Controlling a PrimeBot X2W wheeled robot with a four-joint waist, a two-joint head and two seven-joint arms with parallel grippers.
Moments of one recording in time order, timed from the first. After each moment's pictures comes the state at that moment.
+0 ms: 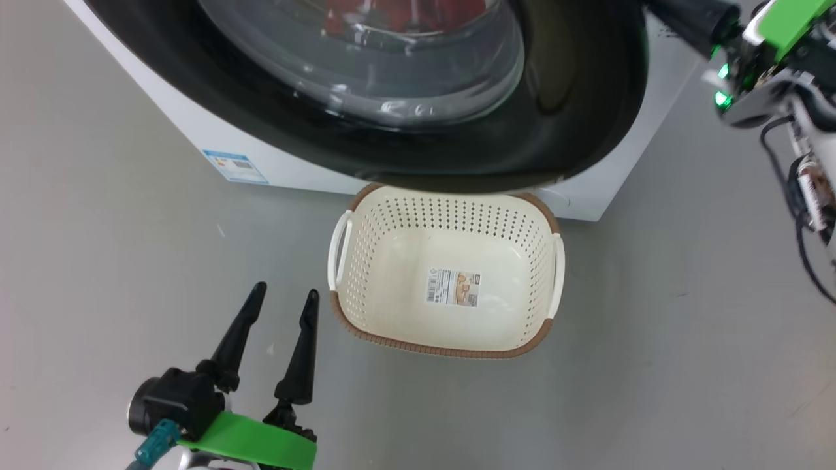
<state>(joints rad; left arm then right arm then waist) -0.17 0.04 -0.14 0.16 -0.27 -0.13 -0.25 -1.13 -0.30 0.31 0.78 1.71 0.13 0.66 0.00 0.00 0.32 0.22</state>
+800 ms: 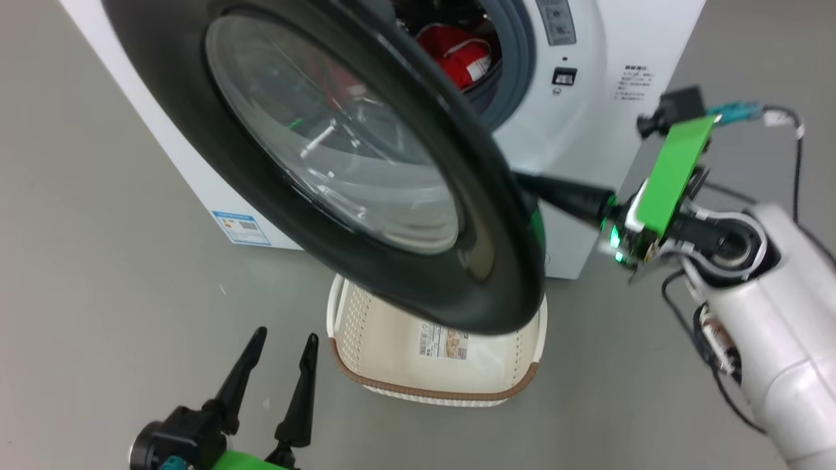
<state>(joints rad) -0.08 0.04 -0.13 0.17 -0.24 -0.13 -0.25 -0.77 -0.23 0.35 0.51 1.70 0.13 0.73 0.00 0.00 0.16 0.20</state>
